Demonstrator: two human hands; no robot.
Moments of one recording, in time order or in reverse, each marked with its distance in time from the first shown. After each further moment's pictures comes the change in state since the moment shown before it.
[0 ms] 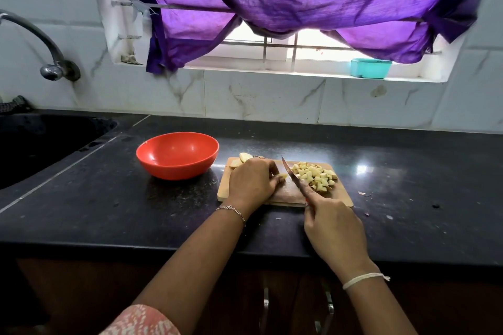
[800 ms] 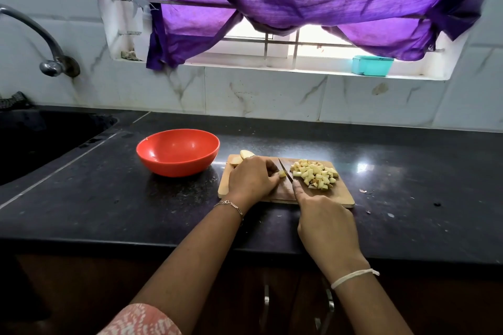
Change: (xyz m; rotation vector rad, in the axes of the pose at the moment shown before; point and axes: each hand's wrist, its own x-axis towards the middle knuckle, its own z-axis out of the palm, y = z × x) left_hand 0.004 -0.004 0.002 -0.108 -0.085 -0.135; right_hand 0.002 -0.010 0.011 -0.255 -0.037 -0.153
